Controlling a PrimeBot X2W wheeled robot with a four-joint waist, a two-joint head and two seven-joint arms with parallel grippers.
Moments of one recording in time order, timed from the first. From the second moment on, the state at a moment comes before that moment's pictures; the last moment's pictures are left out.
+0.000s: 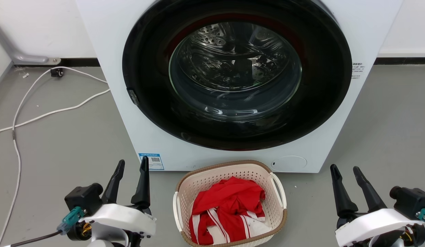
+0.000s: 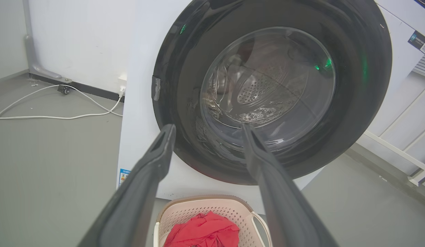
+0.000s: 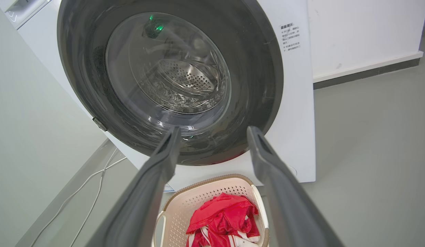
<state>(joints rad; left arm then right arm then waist) -0.07 0.09 -0.08 0.16 -0.46 -0.08 -0.16 0.04 -0.06 0.00 0.03 0.41 0.13 -0.03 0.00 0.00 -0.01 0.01</state>
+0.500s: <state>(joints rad) -0.07 0.09 -0.10 0.16 -0.32 -0.06 -0.20 0.05 -0.05 -0.01 0.01 0.27 0.13 -0.03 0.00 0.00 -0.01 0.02</state>
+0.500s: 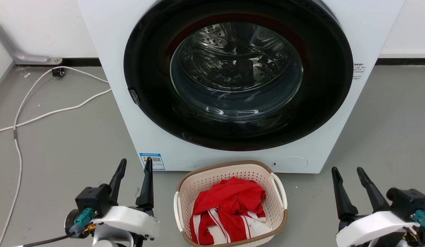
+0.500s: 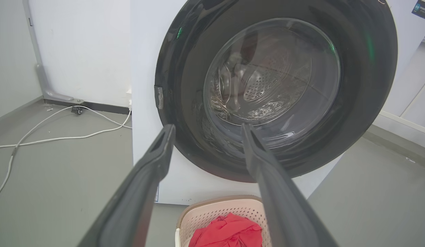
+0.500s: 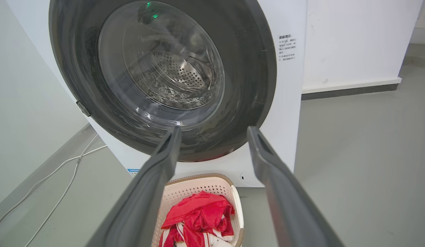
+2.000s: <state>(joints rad) -0.07 0.09 -0.12 0.21 -0.09 -0.04 -0.26 0.08 -0.05 -0.02 0.00 0.03 0.13 -0.06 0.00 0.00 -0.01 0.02</state>
